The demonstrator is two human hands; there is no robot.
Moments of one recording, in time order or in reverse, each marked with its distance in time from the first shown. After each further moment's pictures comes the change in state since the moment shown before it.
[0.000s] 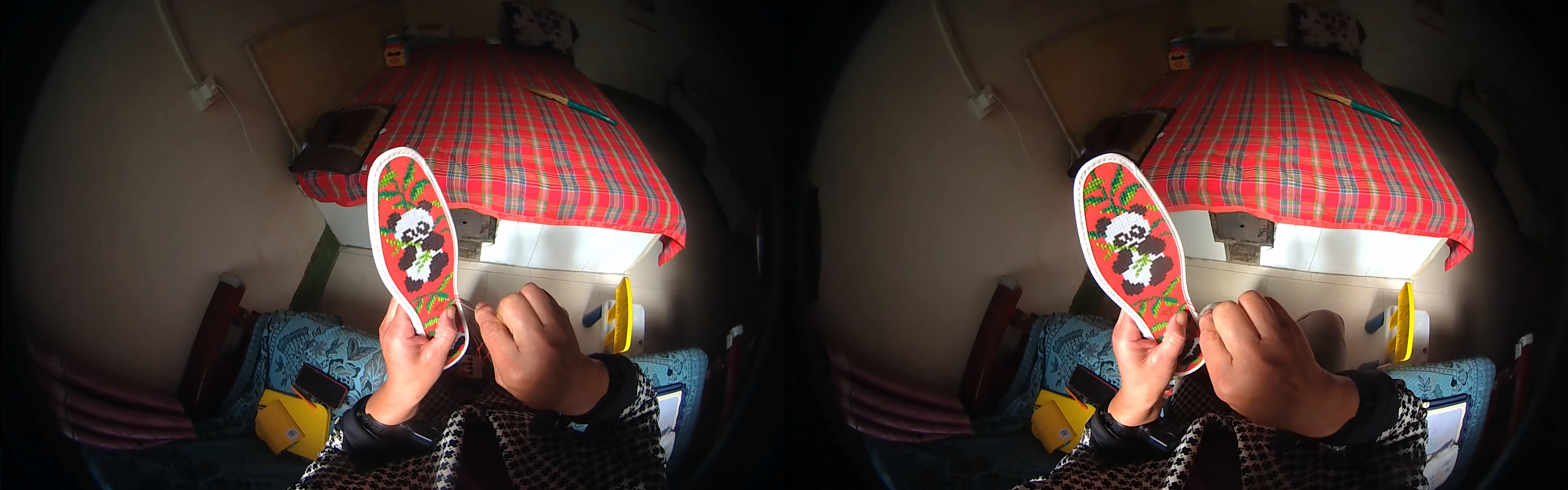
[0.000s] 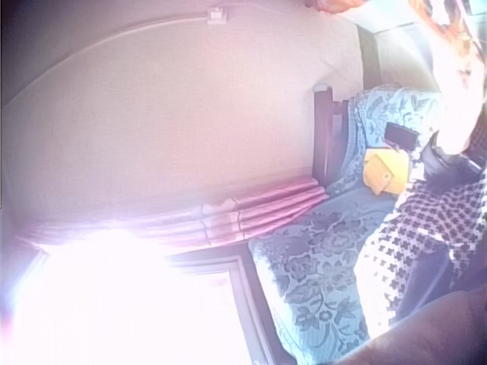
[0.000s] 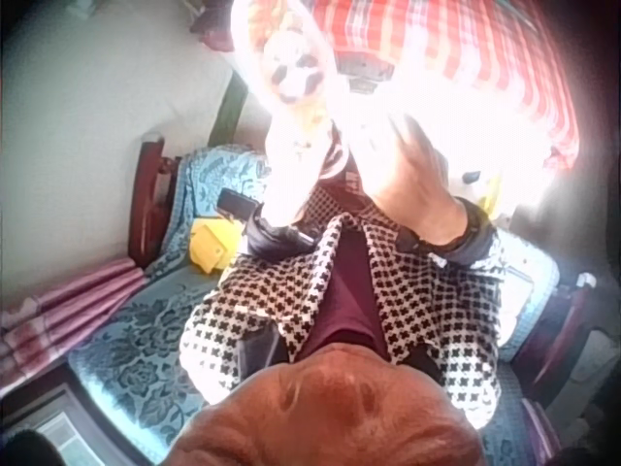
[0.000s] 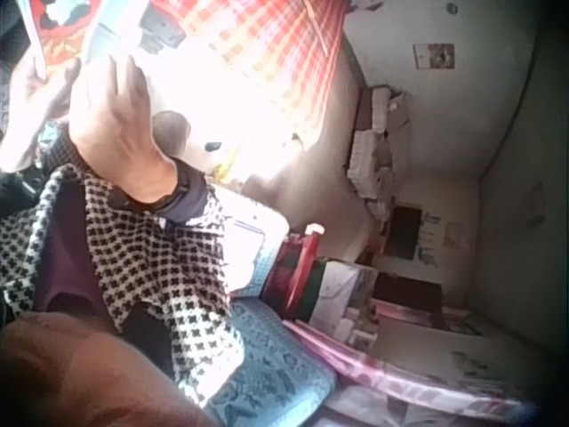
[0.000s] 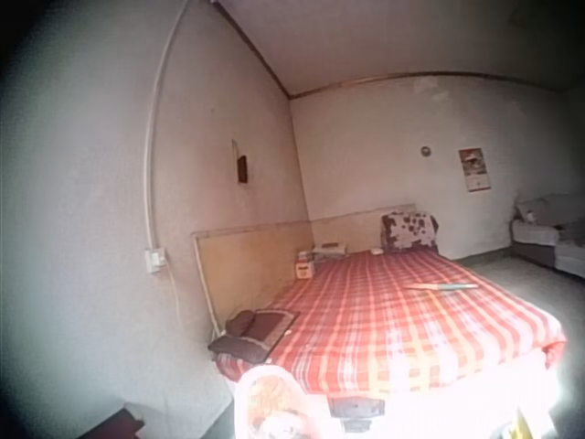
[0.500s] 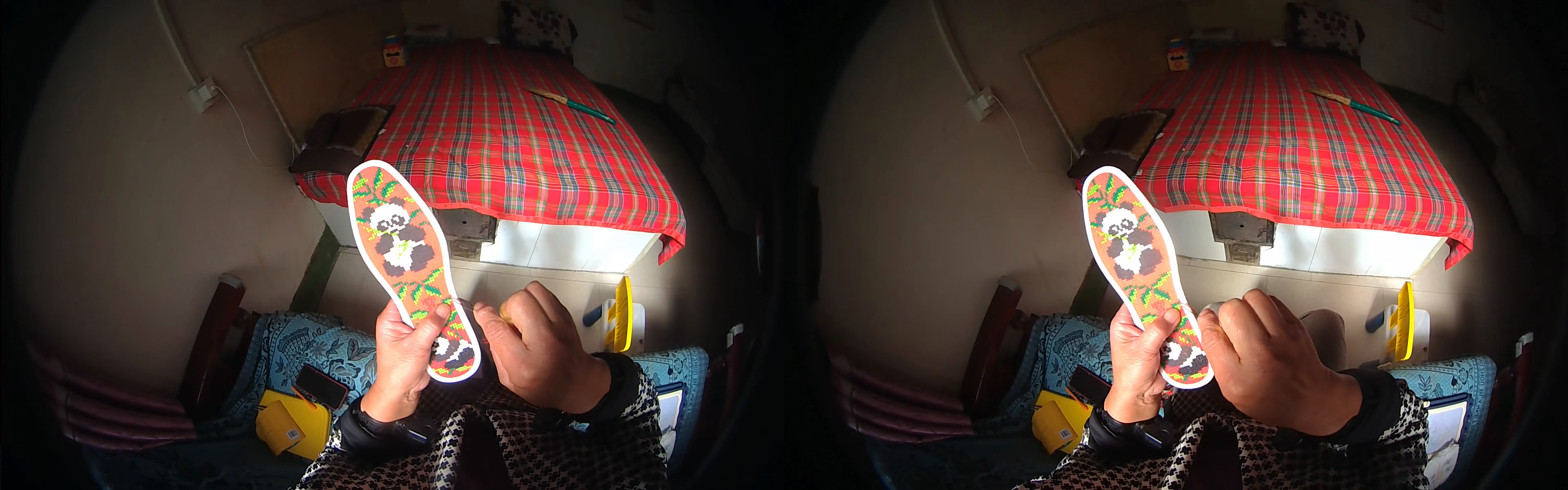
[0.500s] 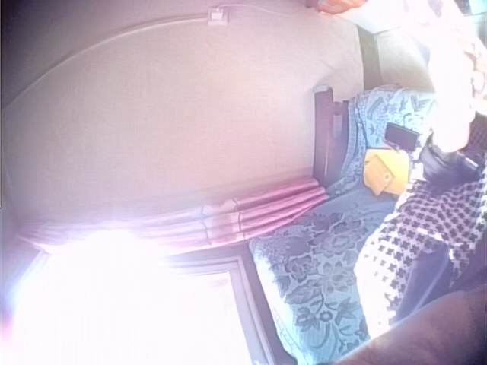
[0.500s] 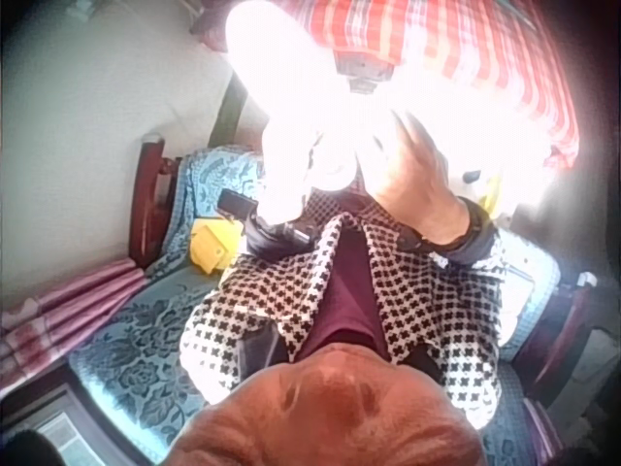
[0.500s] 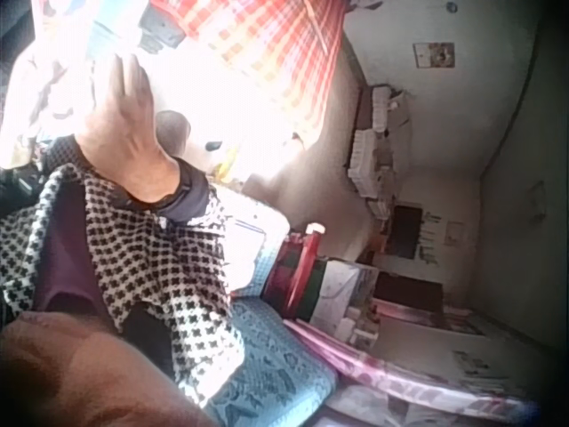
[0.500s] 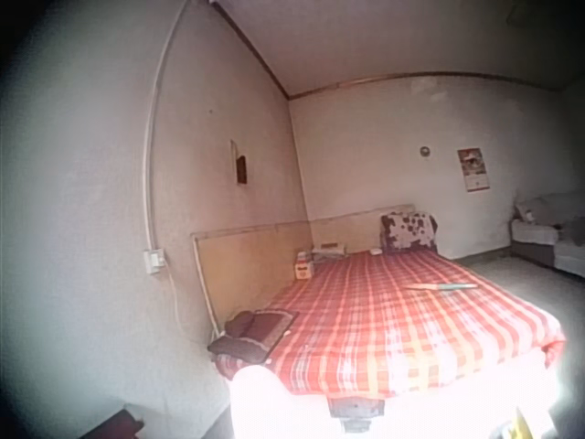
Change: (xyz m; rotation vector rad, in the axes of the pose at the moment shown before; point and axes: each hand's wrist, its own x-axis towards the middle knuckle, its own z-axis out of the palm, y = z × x) left_hand 0.004 0.006 -0.001 -0.651 -0.009 -0.408; right_hand -0.004 0.001 -0.002 0.088 -0.016 0.058
